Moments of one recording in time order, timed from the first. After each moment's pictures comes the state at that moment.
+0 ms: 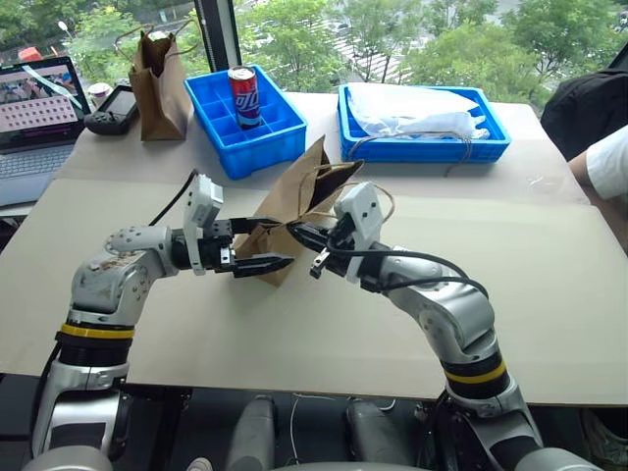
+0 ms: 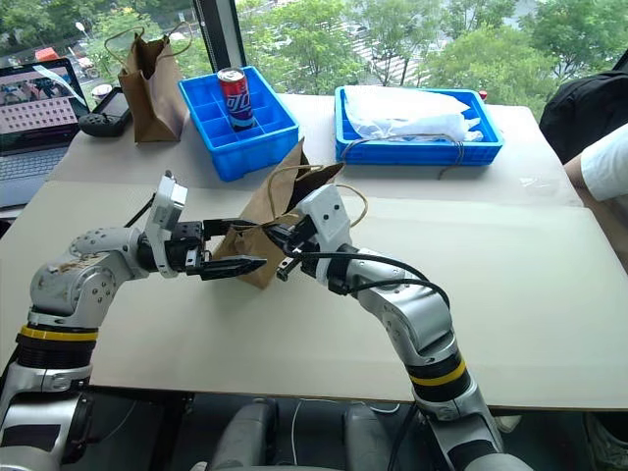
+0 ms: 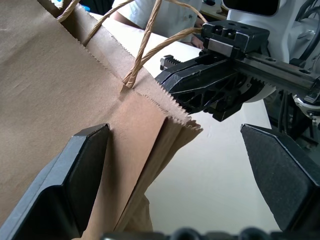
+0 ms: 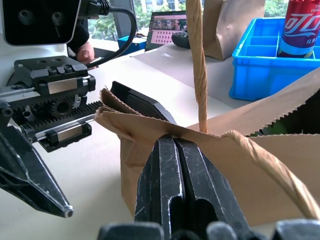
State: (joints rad) left arm -0.53 0.64 0.03 -0.03 -0.59 0.61 -1.16; right arm -0.53 -0.20 0.24 -0.36 0.41 0.72 0.44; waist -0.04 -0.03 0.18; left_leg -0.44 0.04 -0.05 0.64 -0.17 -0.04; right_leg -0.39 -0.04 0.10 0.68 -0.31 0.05
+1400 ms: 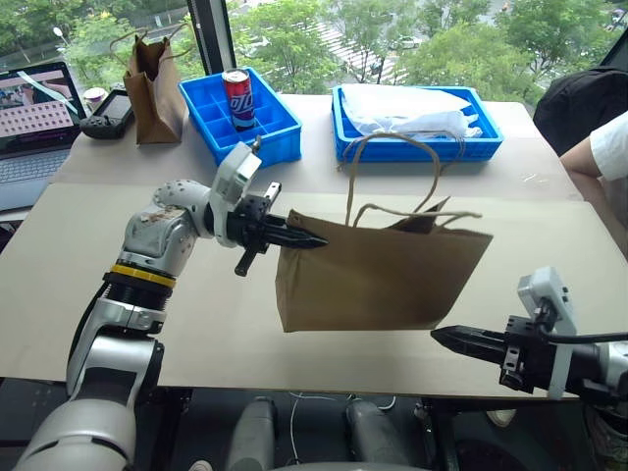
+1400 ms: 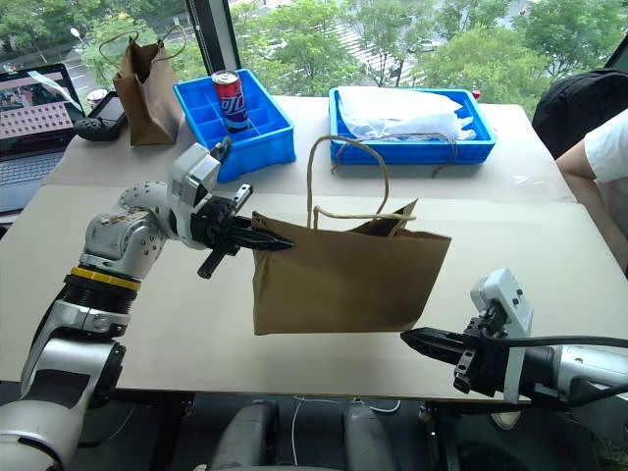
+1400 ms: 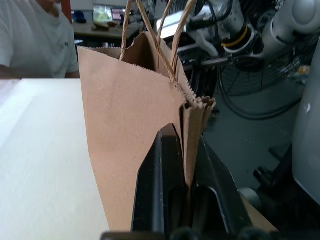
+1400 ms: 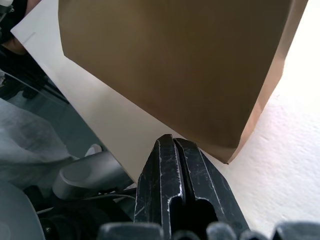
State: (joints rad) left arm -0.90 0.62 -0.35 0.38 -0.68 0.23 -1.61; right arm 0.22 -0.89 -0.66 -0.81 1.25 1.20 0.58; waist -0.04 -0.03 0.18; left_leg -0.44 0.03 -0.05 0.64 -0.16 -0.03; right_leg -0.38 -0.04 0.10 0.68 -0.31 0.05
